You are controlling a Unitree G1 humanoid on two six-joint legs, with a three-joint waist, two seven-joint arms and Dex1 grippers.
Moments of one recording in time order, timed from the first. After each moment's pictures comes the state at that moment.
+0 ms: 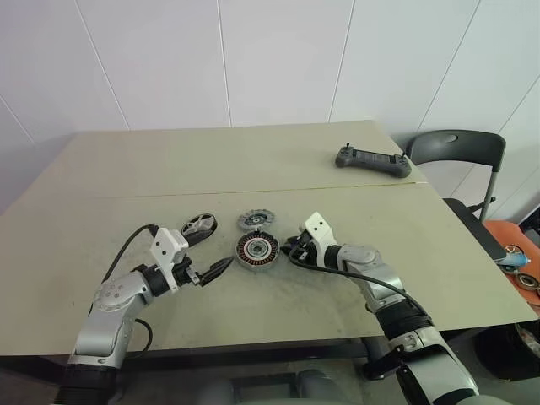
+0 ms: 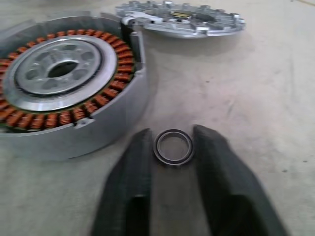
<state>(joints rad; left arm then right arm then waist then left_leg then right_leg) -0.02 0.48 0.05 -0.08 -0.36 0.10 -0.84 -0.44 -0.27 0.20 0.35 0.08 0.38 0.71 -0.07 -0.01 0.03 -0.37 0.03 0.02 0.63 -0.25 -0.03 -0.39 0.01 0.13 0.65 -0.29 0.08</state>
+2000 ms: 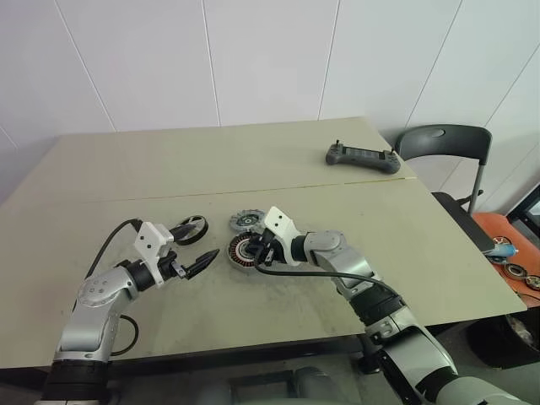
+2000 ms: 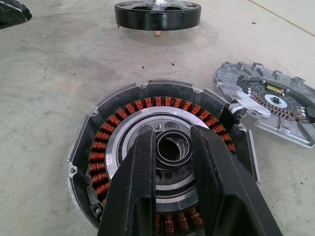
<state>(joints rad) -0.03 0.53 0.11 -0.04 -0.36 0.10 -0.84 -0.58 -0.17 0.37 0.32 0.05 0.45 0.79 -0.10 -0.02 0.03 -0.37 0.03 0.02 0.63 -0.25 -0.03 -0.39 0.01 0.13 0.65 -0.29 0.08</state>
